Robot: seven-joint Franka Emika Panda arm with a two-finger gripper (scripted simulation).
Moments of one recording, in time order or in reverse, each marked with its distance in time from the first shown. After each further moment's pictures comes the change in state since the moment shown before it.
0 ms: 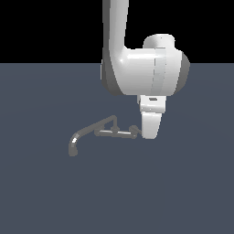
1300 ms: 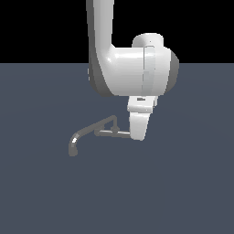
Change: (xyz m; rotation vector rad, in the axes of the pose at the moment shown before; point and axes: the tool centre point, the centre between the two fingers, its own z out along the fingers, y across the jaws) arm -0.024 0.015 -0.001 -0.017 0.017 0.070
